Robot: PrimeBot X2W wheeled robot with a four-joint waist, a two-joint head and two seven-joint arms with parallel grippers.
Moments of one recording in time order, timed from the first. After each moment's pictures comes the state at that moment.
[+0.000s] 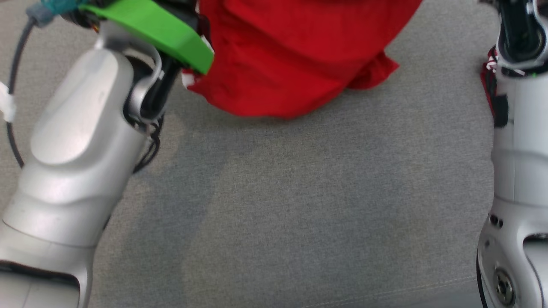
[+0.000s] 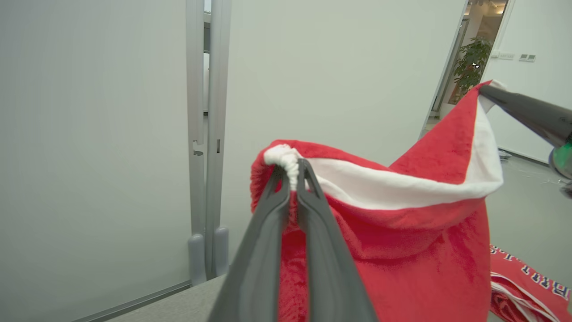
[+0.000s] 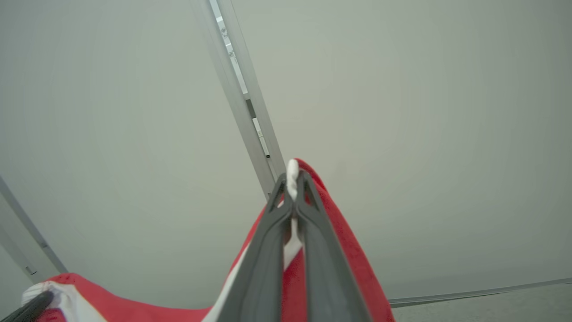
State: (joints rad) left arm -1.04 0.23 -0.56 0.36 -0.72 -0.10 -0.08; right arm -0.99 -0.07 -0.08 0.19 0.41 0.13 0.18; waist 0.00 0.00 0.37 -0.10
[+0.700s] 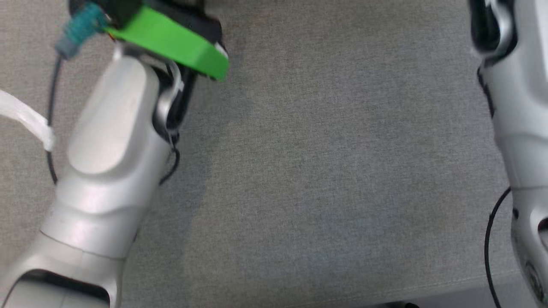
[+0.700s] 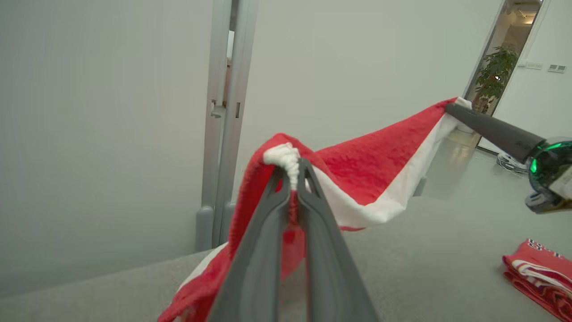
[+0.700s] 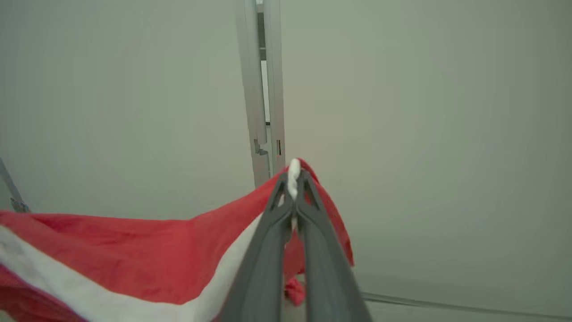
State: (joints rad) left arm -1.03 0.13 -0.49 0.46 -0.57 -0.12 -0.26; right arm -1.15 -0.21 0.19 0.53 0.34 0.13 -0.19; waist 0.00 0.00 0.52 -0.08
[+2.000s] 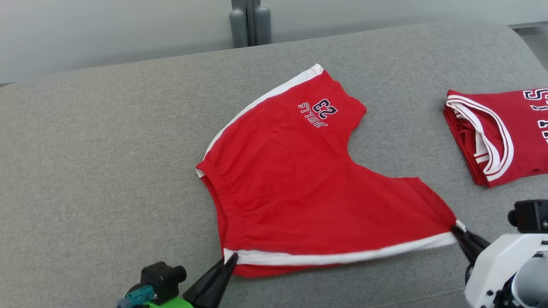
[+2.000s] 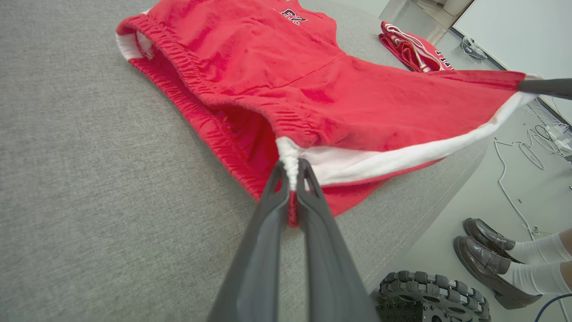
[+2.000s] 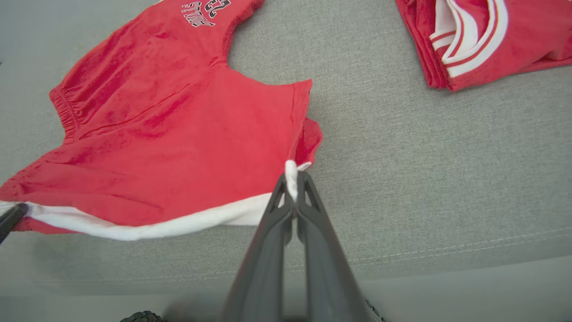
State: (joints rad) left arm -0.08 0.46 -0.76 0.06 -0.77 -0.04 -0.13; right arm 0.19 -0.05 -0.16 -0.48 0.34 0.13 0.86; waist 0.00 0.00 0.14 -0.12
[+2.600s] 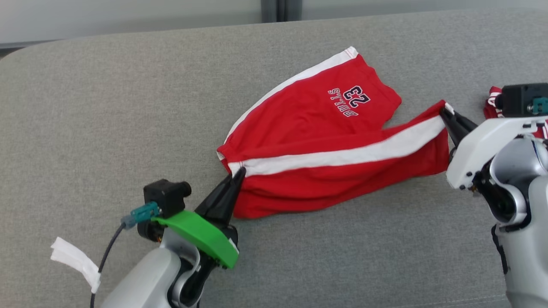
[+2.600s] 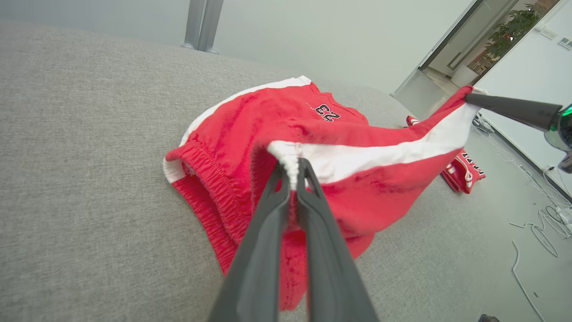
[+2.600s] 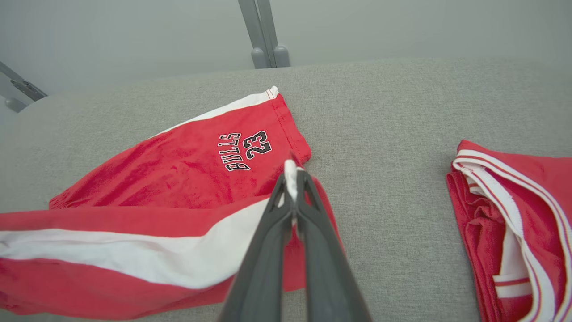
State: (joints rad) left arm -0.37 0.28 -0.69 0.24 -0.85 -0.07 -0.14; right arm -0.36 -0.18 -0.06 -0.03 0.33 0.13 0.62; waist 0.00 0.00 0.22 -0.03
